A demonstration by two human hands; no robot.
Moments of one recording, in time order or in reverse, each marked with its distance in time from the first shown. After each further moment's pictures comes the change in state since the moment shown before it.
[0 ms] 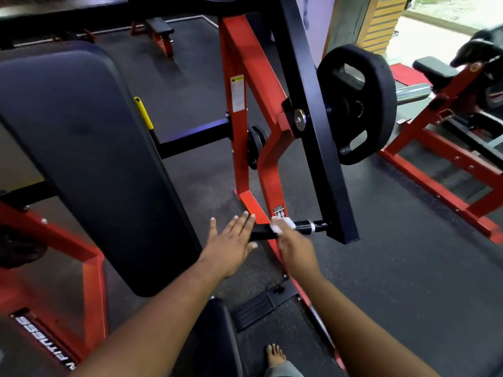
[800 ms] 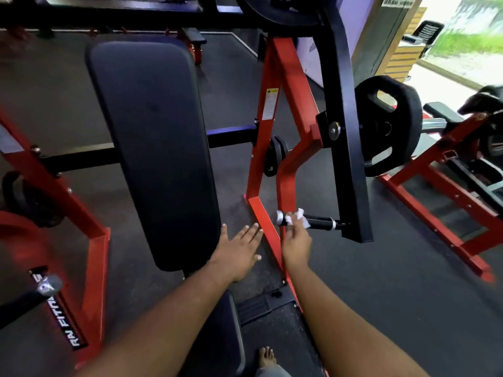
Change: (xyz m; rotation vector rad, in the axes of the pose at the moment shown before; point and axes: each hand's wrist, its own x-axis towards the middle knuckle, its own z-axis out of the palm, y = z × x) left_hand -0.101 -0.028 0.028 -0.012 -0.012 -0.001; right_hand -0.031 -0.053 0.075 0.104 0.228 0.234
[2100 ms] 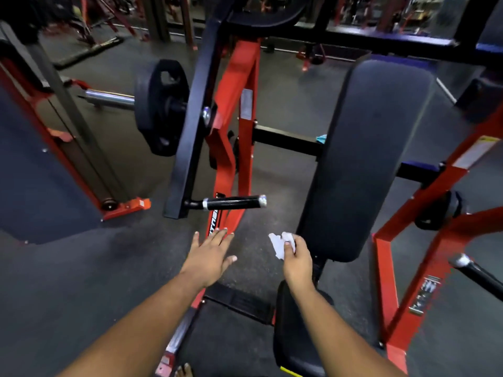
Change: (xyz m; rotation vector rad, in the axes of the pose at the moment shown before) left_hand -0.401 -0.165 0.154 -0.235 0.237 -0.830; right_hand -0.308 -0.082 0.182 0.144 -0.735 -0.202
